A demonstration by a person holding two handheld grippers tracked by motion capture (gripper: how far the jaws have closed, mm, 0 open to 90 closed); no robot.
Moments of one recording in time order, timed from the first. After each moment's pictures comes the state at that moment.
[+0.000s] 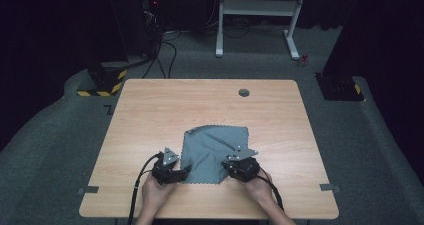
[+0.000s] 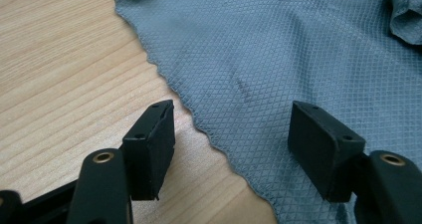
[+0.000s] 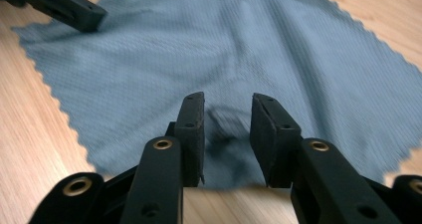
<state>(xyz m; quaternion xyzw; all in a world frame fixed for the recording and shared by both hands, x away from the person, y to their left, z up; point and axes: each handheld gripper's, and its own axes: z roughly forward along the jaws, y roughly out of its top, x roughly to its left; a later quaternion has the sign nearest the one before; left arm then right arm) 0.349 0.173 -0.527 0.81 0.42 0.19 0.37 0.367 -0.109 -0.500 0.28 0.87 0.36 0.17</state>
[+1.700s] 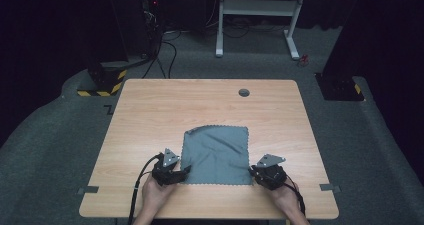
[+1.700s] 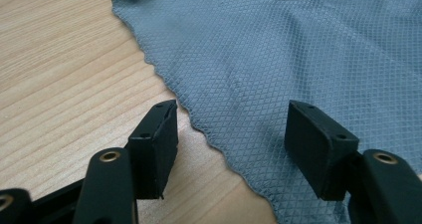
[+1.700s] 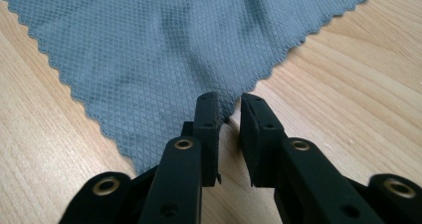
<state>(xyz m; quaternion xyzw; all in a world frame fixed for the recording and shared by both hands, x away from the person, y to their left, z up) 0.345 0.172 -0.527 0.81 0.42 0.20 0.37 0.353 -0.187 -0.511 0.32 0.88 0.31 0.16</state>
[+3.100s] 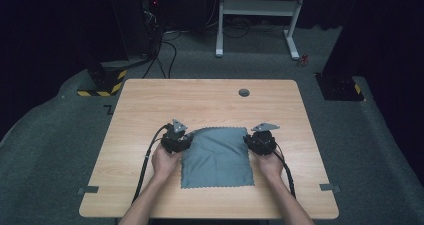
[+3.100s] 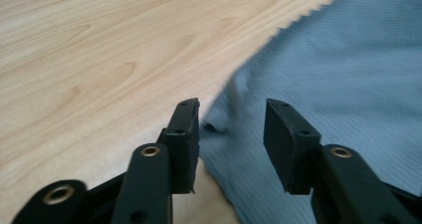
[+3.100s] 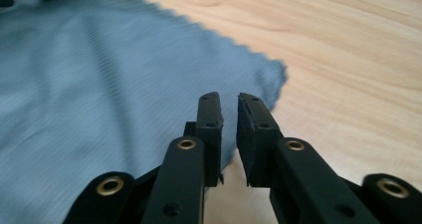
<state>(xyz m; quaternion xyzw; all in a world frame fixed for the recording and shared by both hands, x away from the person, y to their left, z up) 0.447 0.156 -0.507 0.79 0.46 0.23 0.34 0.452 -0.166 -0.505 0.43 0.81 0.36 0.17</state>
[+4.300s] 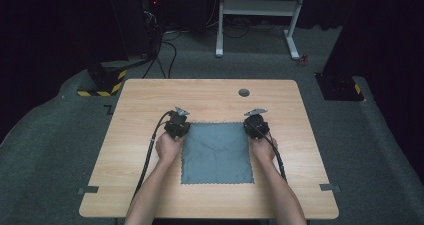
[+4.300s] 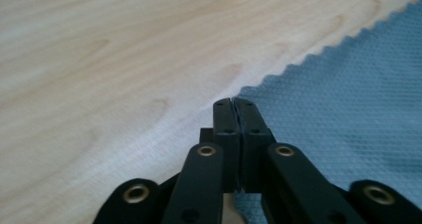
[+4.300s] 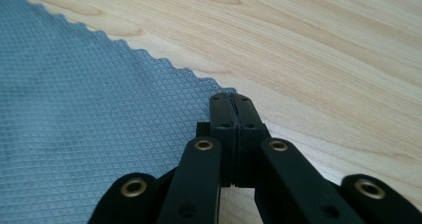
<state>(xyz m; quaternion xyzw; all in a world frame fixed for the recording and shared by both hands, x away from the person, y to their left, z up) 0.501 0.154 -0.509 0.79 0.48 0.22 0.30 0.512 -0.145 -0.509 0.46 0.81 0.29 0.22</state>
